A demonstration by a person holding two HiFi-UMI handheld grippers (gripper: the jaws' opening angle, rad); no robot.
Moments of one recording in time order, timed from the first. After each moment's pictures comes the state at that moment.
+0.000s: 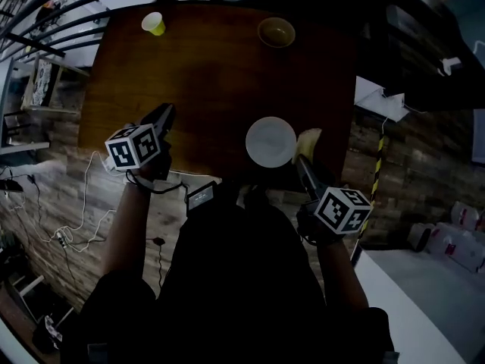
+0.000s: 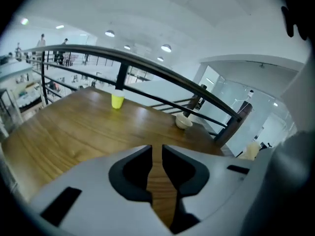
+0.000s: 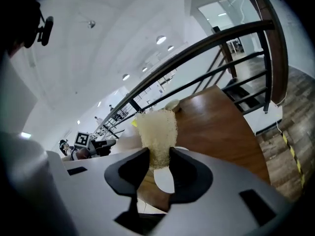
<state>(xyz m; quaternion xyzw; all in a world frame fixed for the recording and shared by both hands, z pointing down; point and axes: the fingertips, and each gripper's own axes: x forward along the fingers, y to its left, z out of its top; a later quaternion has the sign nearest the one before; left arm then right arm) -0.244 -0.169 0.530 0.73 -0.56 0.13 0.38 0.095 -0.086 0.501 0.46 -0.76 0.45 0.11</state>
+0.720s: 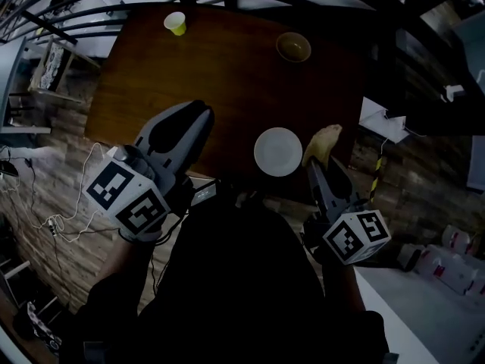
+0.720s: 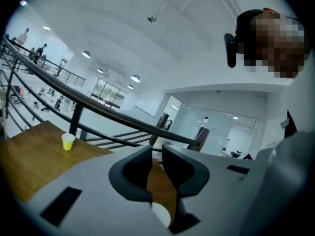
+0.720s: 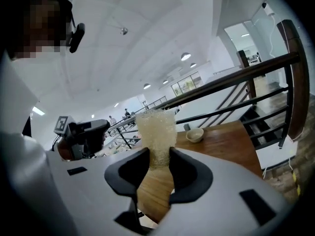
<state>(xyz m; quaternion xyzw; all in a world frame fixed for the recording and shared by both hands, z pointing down) -0.146 -0.130 0.297 0.85 -0.46 -0.03 0.25 0.054 -0.104 0.377 0.43 -0.84 0.32 0.07</state>
